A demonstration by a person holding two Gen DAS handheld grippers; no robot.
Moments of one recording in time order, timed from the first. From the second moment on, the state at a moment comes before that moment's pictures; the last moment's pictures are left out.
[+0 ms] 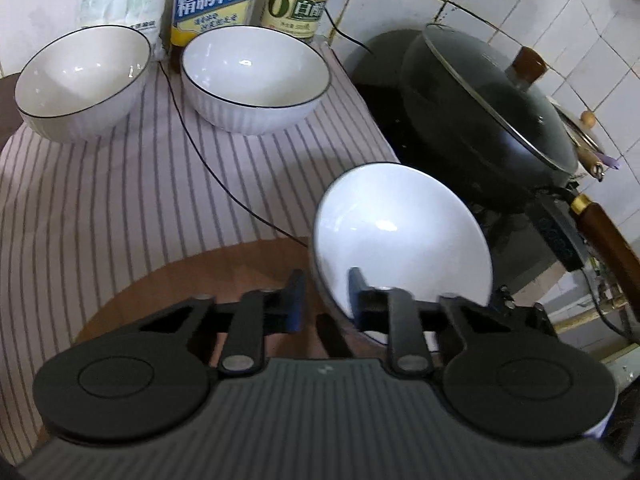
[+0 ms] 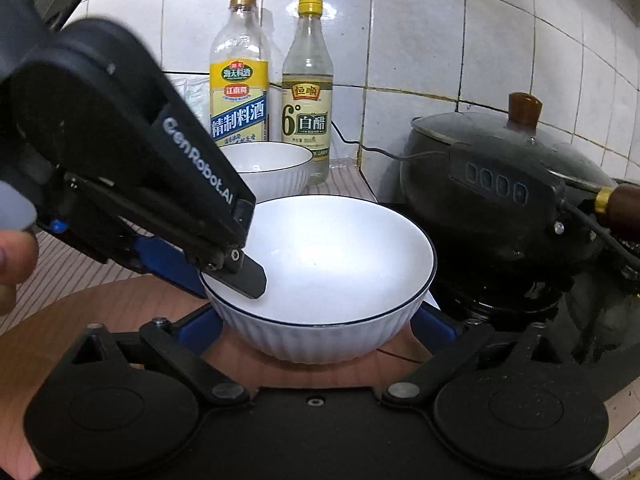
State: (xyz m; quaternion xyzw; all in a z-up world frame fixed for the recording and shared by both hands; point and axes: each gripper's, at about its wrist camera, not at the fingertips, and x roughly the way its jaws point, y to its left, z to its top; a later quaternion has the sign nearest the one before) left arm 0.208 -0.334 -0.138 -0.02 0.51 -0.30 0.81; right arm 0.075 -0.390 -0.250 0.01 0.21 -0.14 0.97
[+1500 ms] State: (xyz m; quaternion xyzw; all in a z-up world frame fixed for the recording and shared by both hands) left arm 0.189 -0.190 -0.108 0.01 0.51 -0.16 0.84; right arm 0.090 -0.269 -0.235 0.01 0.20 0.01 0.98
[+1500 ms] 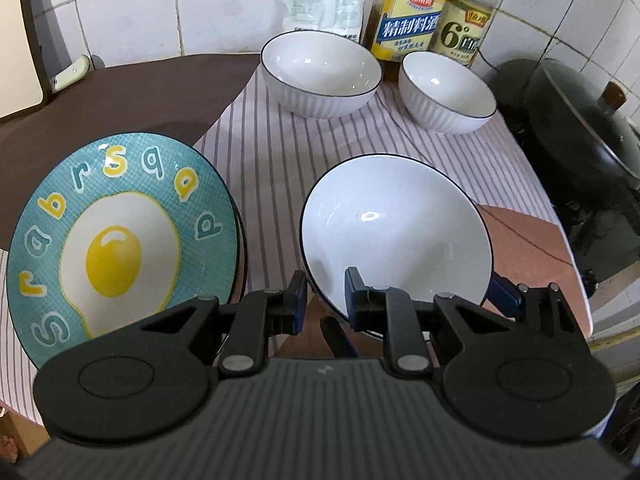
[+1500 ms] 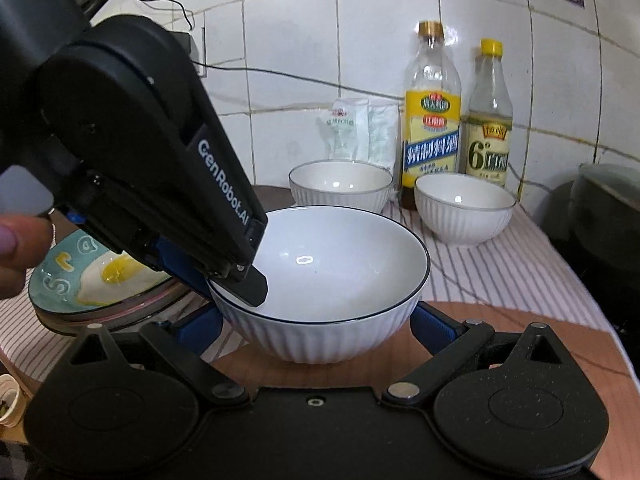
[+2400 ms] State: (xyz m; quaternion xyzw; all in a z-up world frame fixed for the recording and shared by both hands) left arm 0.163 -0.157 -0.063 0.02 0.50 -0.17 0.85; right arm 0.053 -0.266 -0.175 0.02 0.22 0.00 0.97
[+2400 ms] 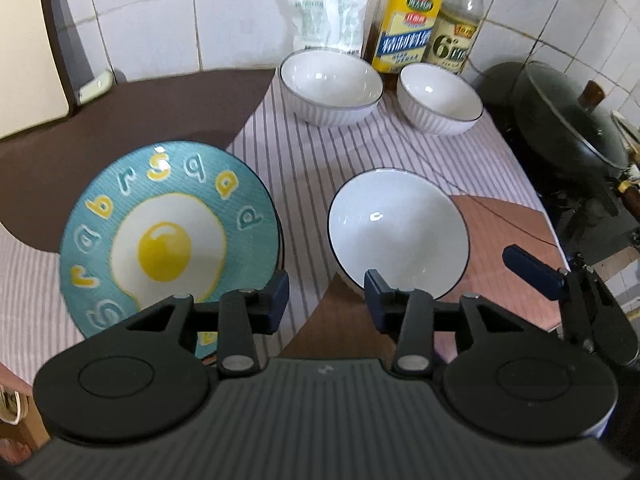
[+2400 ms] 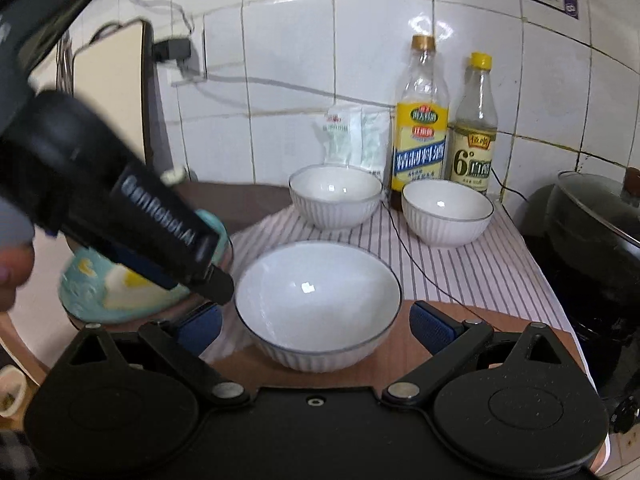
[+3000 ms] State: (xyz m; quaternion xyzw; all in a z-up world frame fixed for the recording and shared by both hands) left arm 0.188 -0.126 0.009 0.08 0.41 -0.16 0.89; right arm 0.091 -0.266 -0.123 0.05 0.20 0.00 0.98
